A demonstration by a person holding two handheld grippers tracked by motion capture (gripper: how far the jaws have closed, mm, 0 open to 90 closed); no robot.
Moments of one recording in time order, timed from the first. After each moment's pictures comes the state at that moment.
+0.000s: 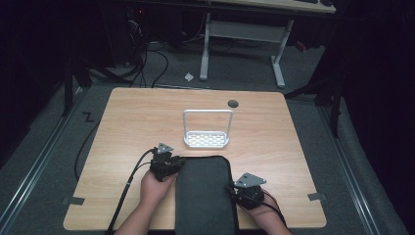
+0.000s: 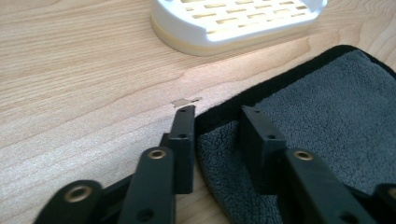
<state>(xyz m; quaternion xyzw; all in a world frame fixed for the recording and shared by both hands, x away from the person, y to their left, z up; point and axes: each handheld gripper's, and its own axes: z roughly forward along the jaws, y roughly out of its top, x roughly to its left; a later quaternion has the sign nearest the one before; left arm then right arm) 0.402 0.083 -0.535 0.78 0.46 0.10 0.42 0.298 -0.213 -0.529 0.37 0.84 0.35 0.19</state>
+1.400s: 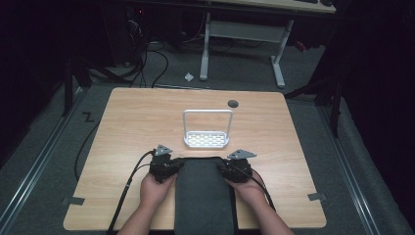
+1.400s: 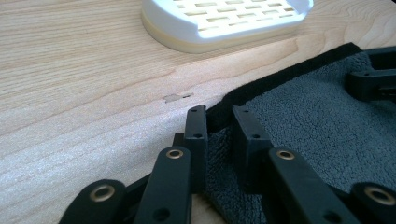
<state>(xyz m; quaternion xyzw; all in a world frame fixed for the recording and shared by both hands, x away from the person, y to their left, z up) 0.402 0.089 -0.539 0.77 0.46 0.08 0.44 0.374 -0.194 -0.533 0.46 0.79 0.37 0.17</state>
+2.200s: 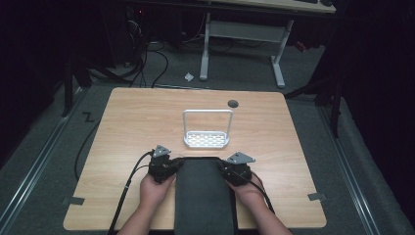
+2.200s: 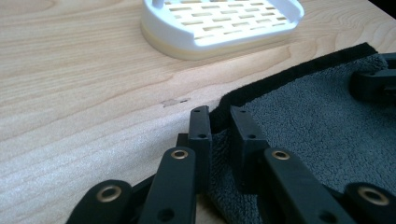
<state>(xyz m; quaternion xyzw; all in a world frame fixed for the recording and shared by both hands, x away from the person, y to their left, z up) 0.396 0.091 -0.536 0.77 0.44 0.09 0.46 0.362 -0.188 -0.527 0.42 0.79 0.38 0.22</state>
